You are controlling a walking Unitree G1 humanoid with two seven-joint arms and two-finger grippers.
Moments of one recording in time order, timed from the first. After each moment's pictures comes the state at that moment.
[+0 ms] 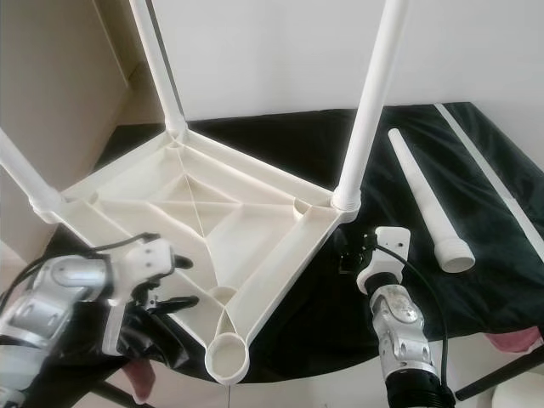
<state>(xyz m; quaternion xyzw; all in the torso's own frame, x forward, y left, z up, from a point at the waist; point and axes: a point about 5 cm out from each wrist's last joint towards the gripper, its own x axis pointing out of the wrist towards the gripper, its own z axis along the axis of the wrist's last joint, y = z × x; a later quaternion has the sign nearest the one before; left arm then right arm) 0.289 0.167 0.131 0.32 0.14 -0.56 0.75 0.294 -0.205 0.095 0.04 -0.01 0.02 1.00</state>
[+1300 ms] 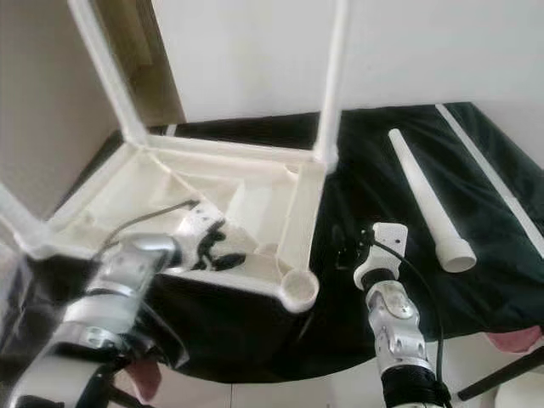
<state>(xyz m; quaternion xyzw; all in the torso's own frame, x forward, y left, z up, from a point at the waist) 0.352 0.103 0.124 0.19 0.20 -0.31 0.91 0.298 -0.201 0.100 0.04 -0.02 0.01 1.00</state>
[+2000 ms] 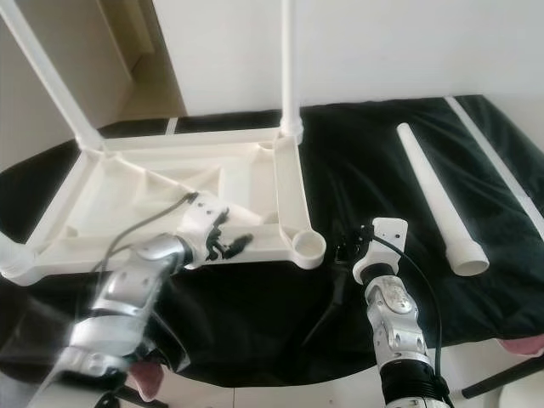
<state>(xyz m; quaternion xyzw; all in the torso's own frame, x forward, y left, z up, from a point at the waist) 0.315 0.078 0.143 0.14 0.10 -0.45 0.88 0.302 -0.198 0.103 0.05 -0.02 0.01 1.00</state>
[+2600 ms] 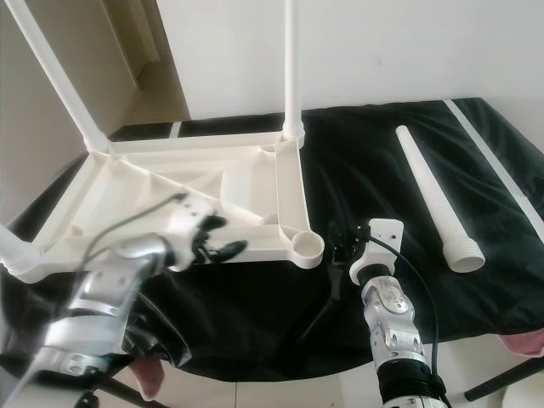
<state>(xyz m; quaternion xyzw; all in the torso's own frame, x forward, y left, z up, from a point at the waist) 0.332 0.128 0.141 0.15 0.13 -0.40 0.89 0.304 -0.196 0.102 0.05 -0.02 0.01 1.00</state>
